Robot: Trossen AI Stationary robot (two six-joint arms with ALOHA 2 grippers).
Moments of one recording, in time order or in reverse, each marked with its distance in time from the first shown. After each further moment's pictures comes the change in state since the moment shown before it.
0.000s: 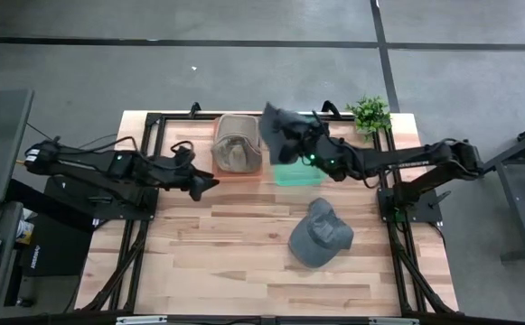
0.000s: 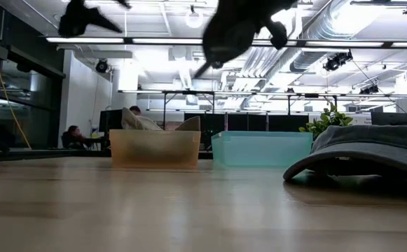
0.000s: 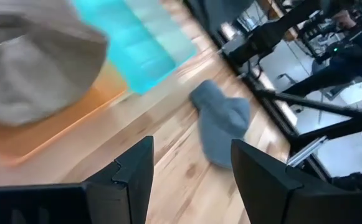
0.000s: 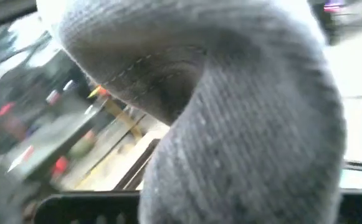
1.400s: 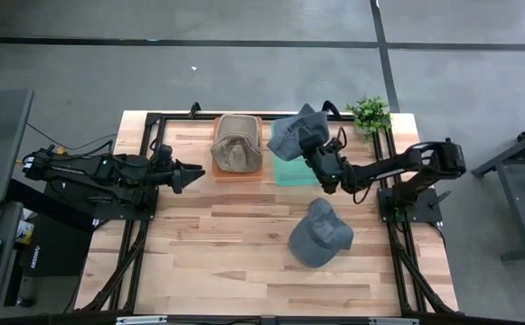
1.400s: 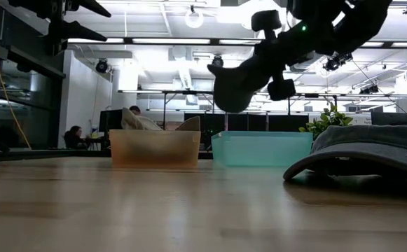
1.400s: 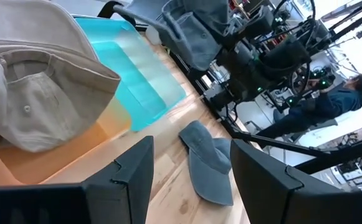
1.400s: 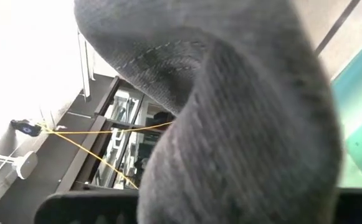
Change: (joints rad) left arm 0.000 -0.336 -0.282 0.197 -0.106 0.035; right arm -0.020 0.160 -0.365 0.713 0.322 0.686
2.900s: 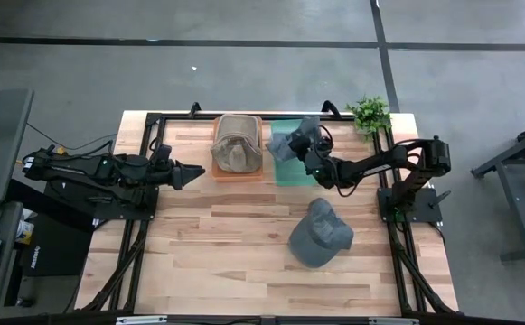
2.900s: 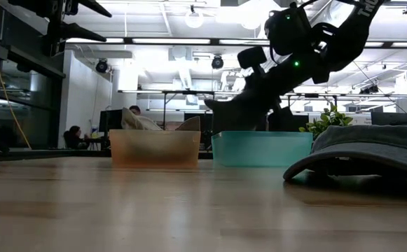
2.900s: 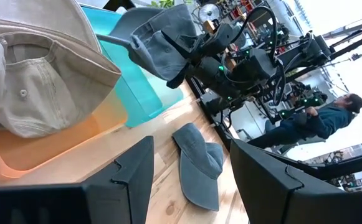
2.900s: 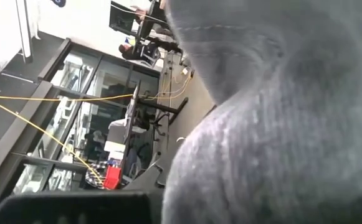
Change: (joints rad) left arm 0.000 0.000 0.000 -0.001 -0.007 -0.111; right arm -0.102 0.113 0.000 -0.191 -0.198 0.100
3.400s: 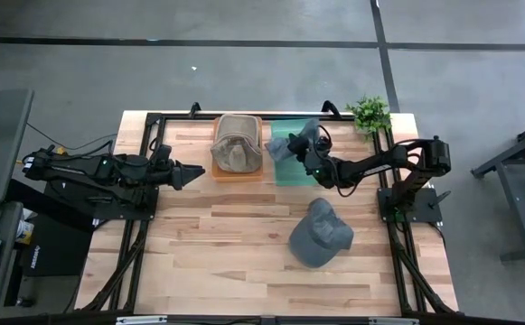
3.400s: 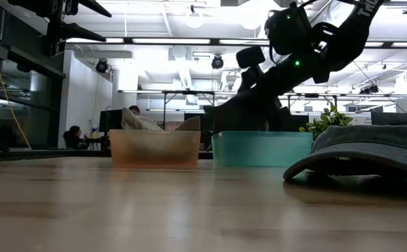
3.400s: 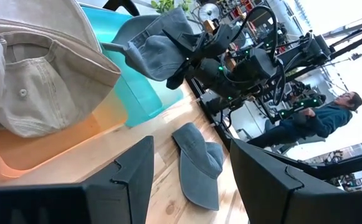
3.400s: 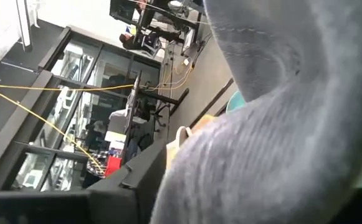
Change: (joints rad) left arm 0.000 0.000 0.000 0.000 0.002 0.000; right arm 0.000 0.000 0.000 0.002 -0.043 -0.004
